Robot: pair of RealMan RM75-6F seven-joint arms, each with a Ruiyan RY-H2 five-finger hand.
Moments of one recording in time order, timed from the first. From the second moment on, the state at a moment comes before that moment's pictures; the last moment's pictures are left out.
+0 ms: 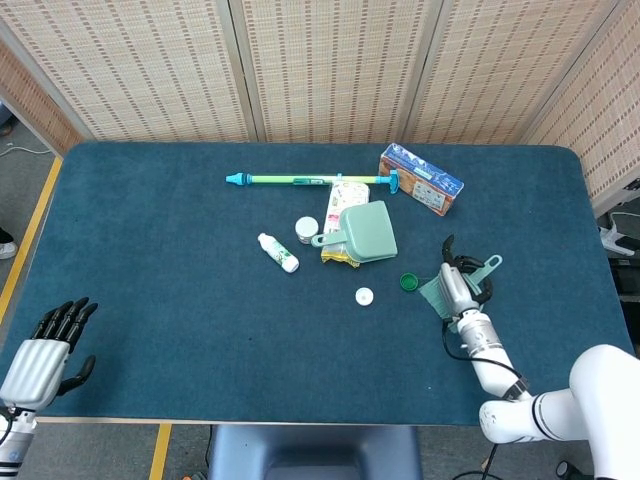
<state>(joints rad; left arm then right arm) -0.14 -1.15 0.01 -1.53 1.56 1.42 0.04 1.00 -1.44 -0.34 -1.56 -0.57 1.26 -1.87</state>
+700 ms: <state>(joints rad) -0.15 -1.15 0.01 -1.56 1.56 1.41 0.06 1.00 -1.29 -0.24 -1.75 -0.75 1.28 -1.68</state>
